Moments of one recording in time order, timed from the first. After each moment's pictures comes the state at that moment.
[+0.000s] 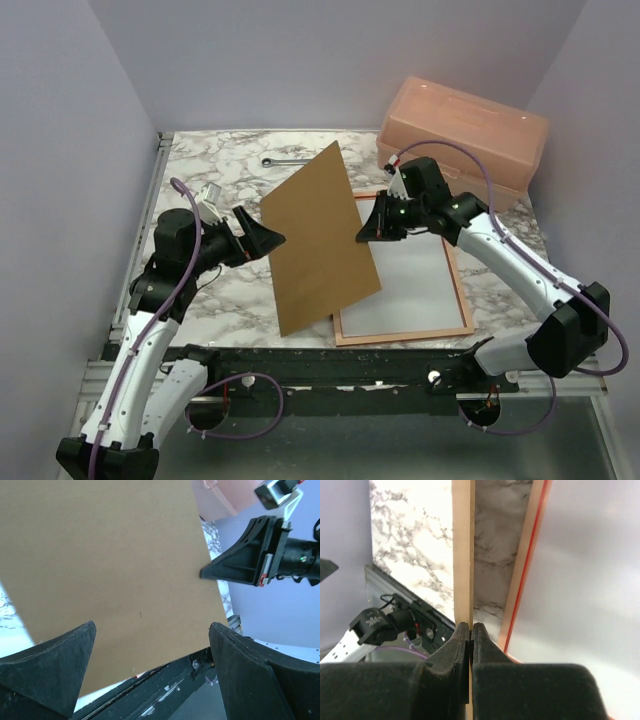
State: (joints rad) left arm -0.21 0.73 0.81 -0.47 0.51 -0.71; right arm 0.54 1.39 1.17 -0.57 -0.40 0.61
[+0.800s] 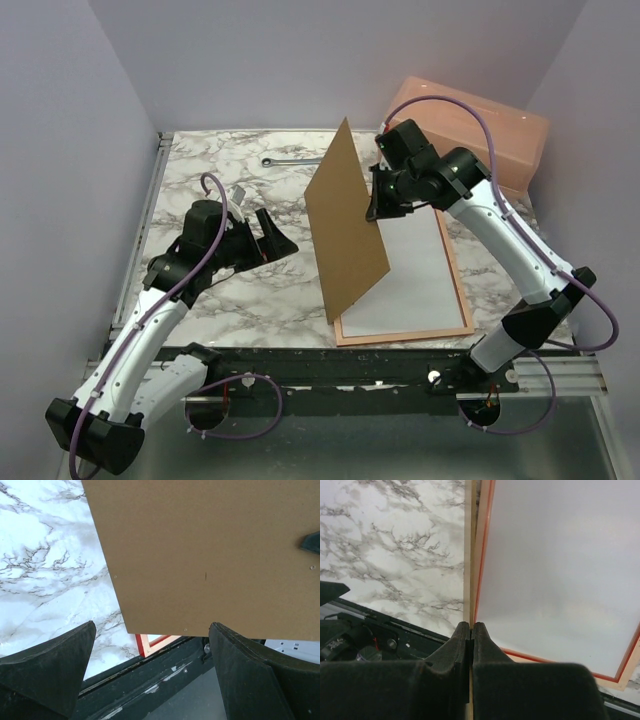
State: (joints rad) left arm -0.39 0.87 0.91 -0.62 0.34 -0.73; right arm 0.68 1.59 1.86 -1.21 0.03 0.53
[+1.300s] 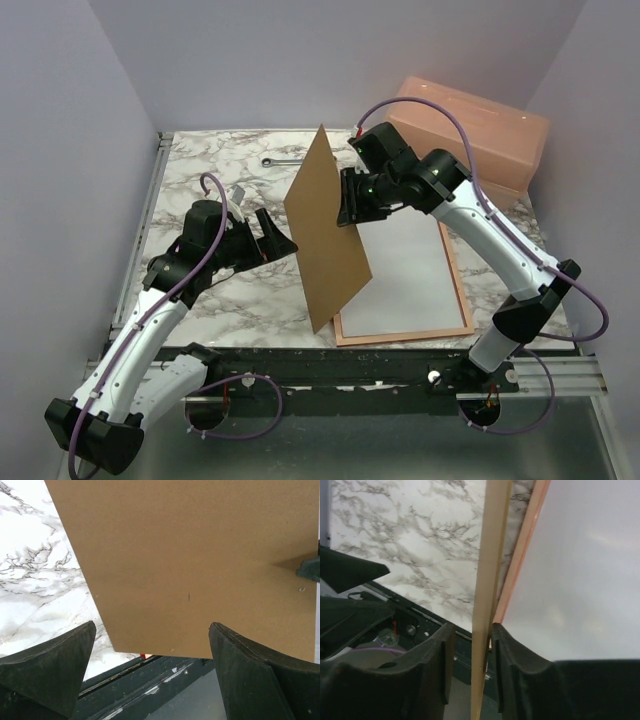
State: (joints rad) left arm -0.40 0.87 0.91 -0.63 0.32 -0.74; right arm 0.80 1.66 1.95 -1.19 -0.01 0.53
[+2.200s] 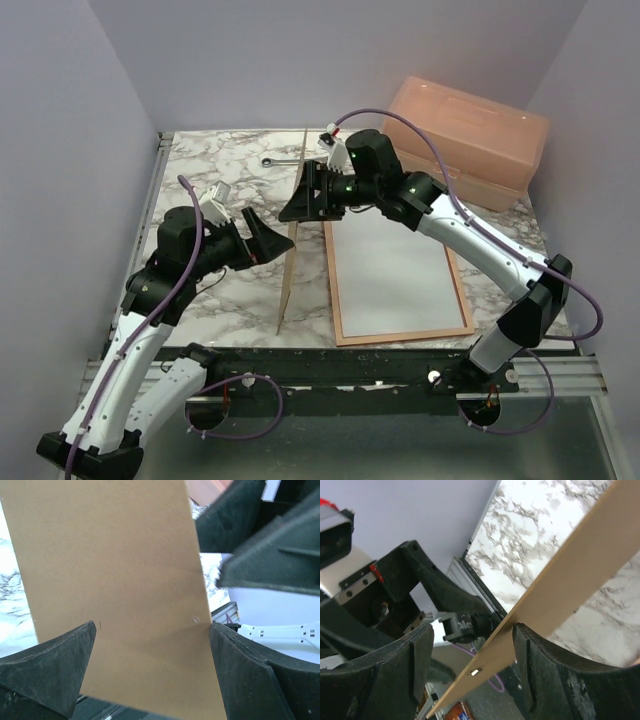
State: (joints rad) left arm -0.37 0.74 0.93 -0.58 0.40 -0.75; right arm 0.81 1.62 1.66 -0.52 -0.45 0.73
